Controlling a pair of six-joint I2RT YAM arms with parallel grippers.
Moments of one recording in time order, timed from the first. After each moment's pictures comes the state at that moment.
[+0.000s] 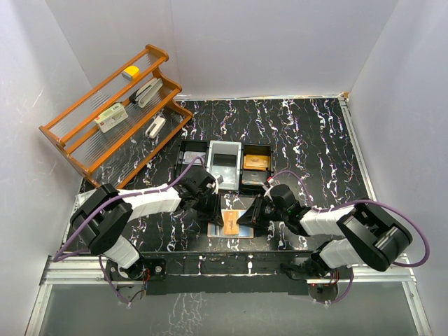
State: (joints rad) left arm -0.82 1.56 0.75 -0.27 0.34 -0.68; right arm 0.64 1.35 0.25 0.45 -0.44 1.10
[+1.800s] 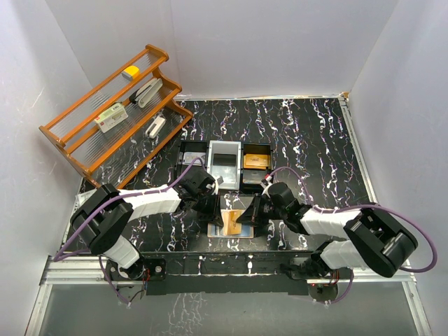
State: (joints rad) left arm -0.82 1.56 0.73 -0.24 0.35 -0.69; right arm 0.67 1.31 0.29 0.37 -0.41 1.04
